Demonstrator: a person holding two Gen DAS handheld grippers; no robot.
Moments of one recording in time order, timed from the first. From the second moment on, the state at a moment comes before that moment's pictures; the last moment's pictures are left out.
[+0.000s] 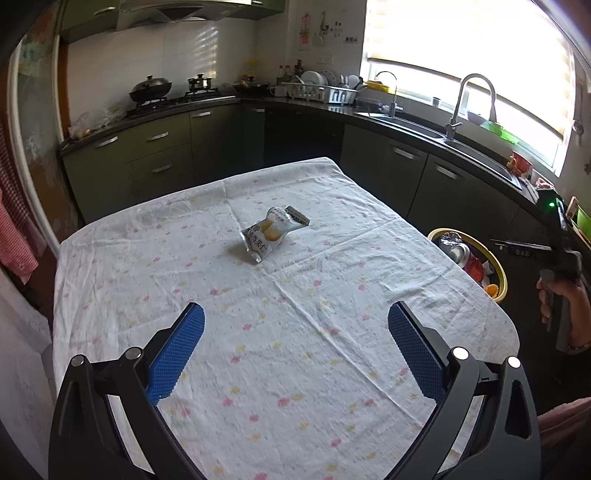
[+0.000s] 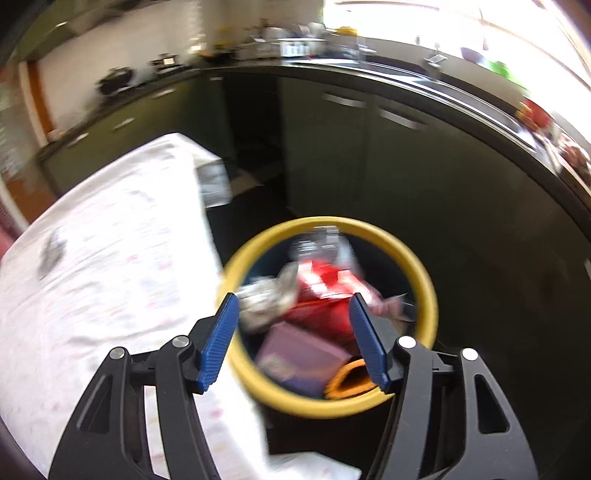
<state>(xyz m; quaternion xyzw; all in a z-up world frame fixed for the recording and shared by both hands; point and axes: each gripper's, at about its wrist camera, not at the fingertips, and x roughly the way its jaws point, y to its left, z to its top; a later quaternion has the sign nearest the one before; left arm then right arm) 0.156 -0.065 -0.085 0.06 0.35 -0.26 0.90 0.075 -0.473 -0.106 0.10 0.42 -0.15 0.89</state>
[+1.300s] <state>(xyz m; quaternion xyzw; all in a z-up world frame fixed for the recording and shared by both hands) 0.358 -0.171 -0.175 0.20 0.40 -0.39 0.80 0.105 -0.416 -0.124 0.10 0.45 -0.03 0.89</state>
